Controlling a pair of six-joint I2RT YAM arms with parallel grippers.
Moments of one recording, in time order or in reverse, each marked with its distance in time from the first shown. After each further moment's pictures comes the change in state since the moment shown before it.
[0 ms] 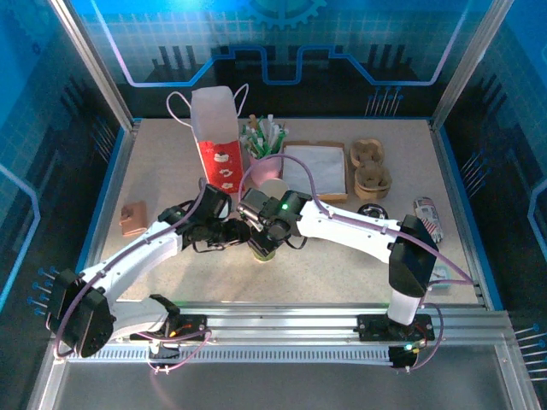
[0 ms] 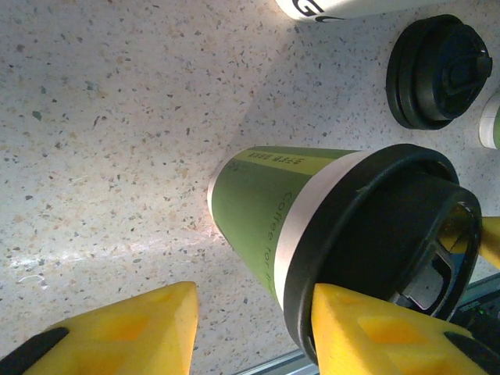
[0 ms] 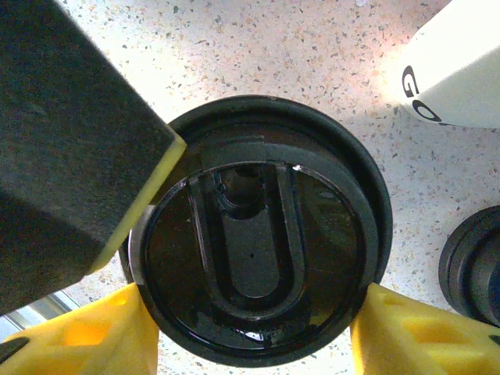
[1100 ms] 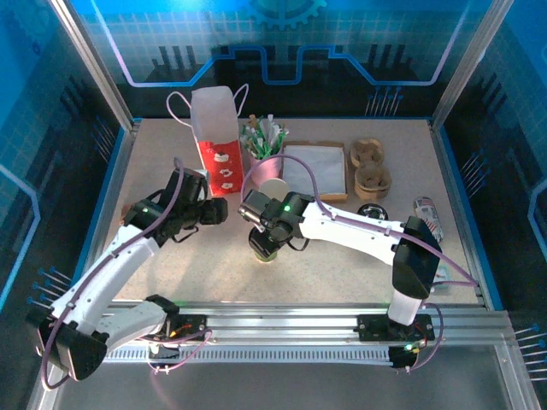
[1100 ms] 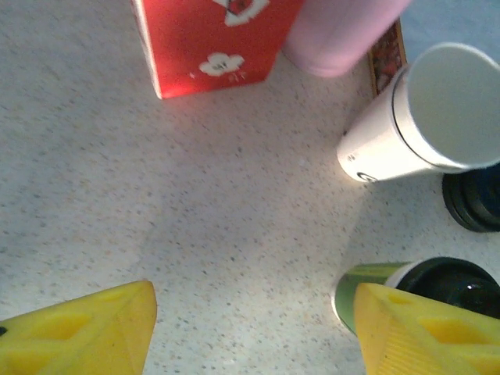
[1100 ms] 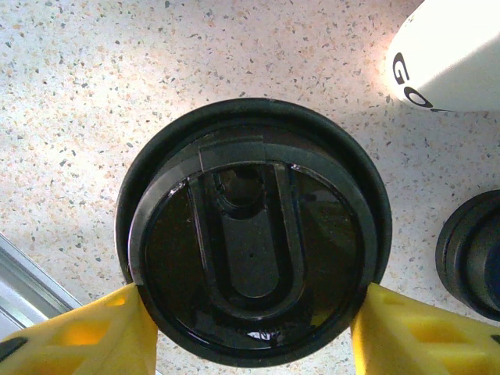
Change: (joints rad) left arm 0.094 -0.135 0.204 -0.188 -0.344 0.322; right arm 0.007 -0.024 -0.019 -0.004 0.019 0.033
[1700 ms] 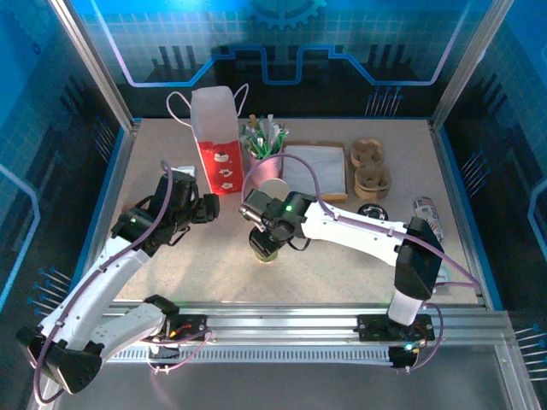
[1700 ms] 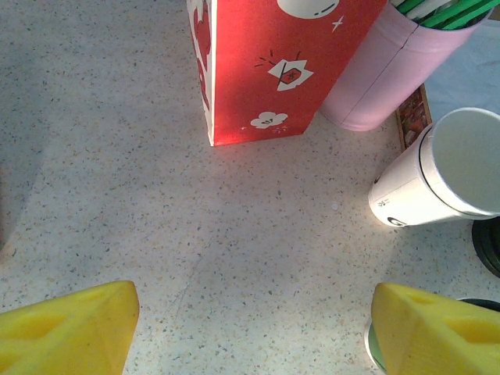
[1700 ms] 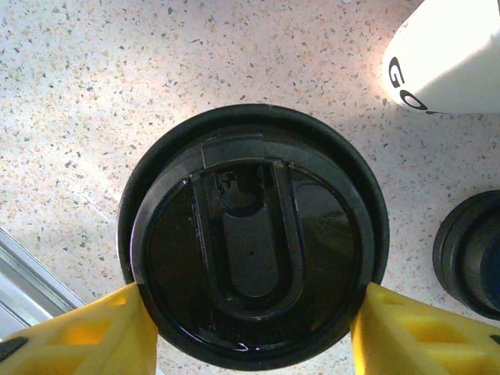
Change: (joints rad) left arm -0.002 -0.104 -0.007 0.021 -0.171 0.027; right arm 0.000 -0.014 -0.001 0.002 0.003 0.001
